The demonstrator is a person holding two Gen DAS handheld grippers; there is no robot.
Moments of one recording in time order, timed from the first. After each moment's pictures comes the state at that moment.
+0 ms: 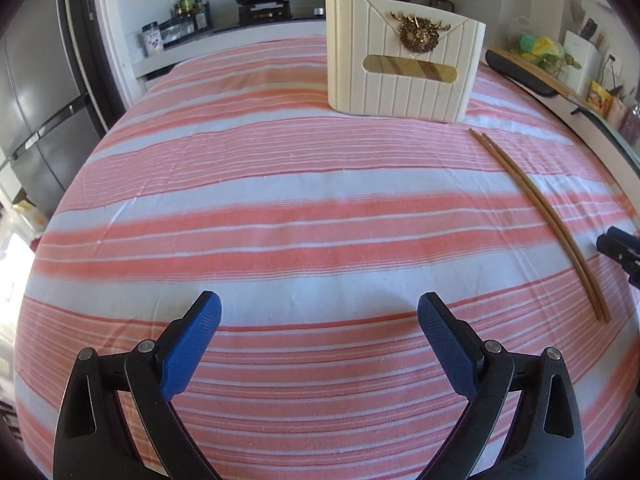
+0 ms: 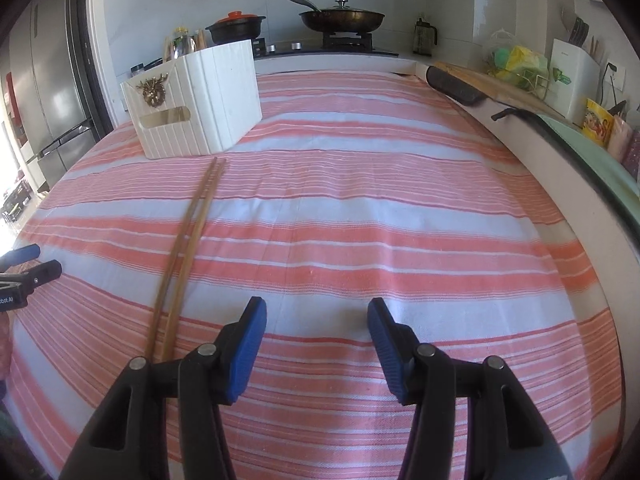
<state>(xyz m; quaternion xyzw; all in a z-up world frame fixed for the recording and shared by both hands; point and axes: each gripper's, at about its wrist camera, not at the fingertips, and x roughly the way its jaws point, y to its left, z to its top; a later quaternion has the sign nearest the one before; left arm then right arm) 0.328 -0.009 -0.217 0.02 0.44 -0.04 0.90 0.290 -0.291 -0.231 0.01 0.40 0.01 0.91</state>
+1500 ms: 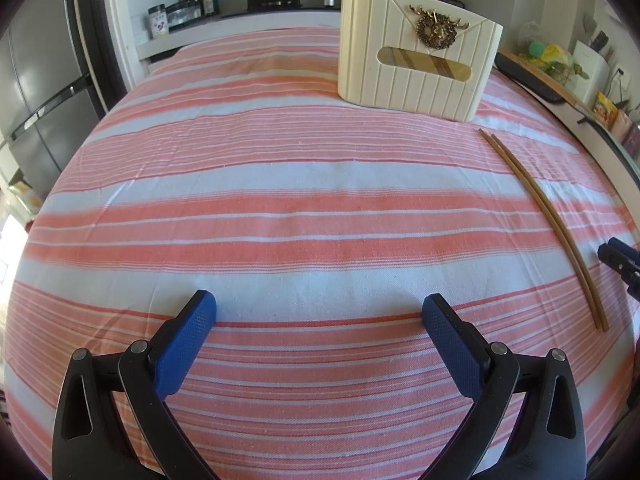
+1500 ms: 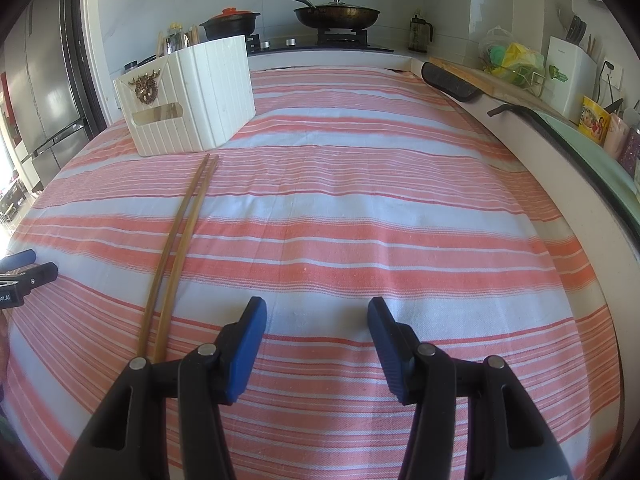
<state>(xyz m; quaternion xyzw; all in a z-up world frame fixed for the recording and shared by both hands) 0.334 -0.002 -0.223 0.00 0.45 -0.04 0.89 0.289 -0.291 -0.231 0.01 0.40 0.00 0.92</state>
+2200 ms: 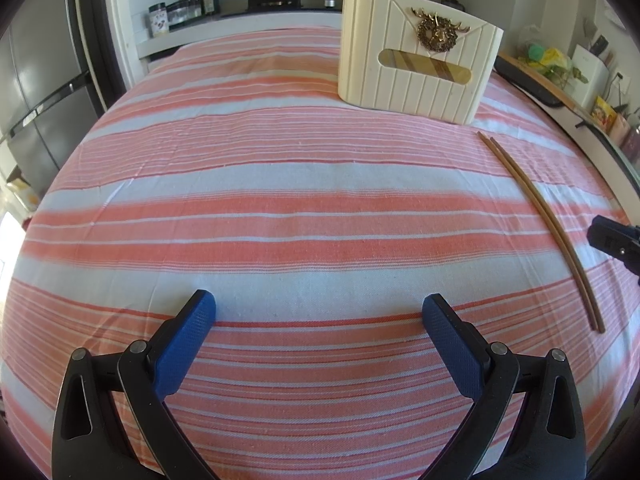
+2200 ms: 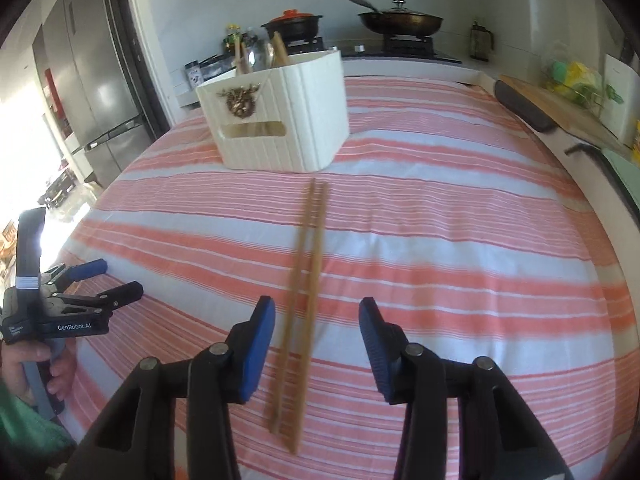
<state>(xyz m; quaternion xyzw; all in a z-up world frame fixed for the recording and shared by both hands) 0.335 -0.002 -0.222 -0.01 0.45 -0.04 0.89 0.315 -0.223 -0.201 0.00 0.42 0.11 0.90</state>
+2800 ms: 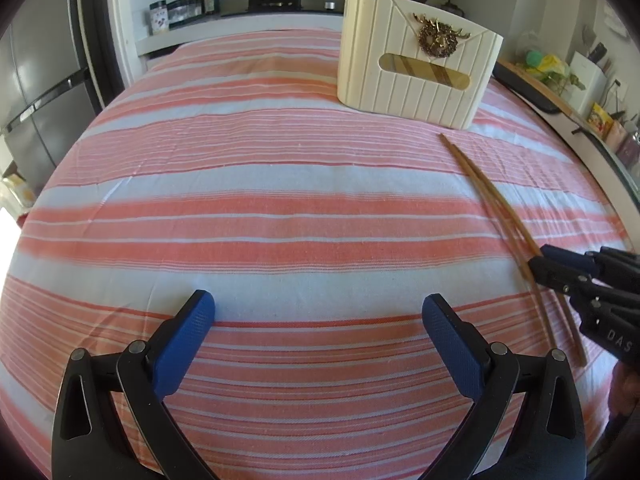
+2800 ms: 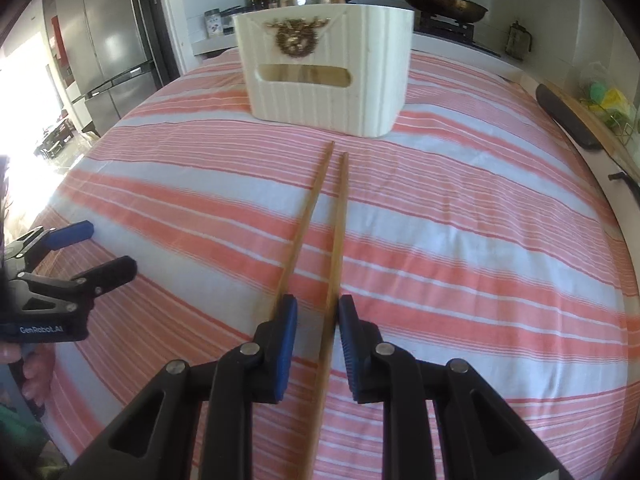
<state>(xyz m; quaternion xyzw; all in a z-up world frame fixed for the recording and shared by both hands) 0.334 0.002 -0.221 -0.02 0.45 -0.05 0.89 0.326 -0.152 -0.225 -0.04 0.45 0.13 0.88</state>
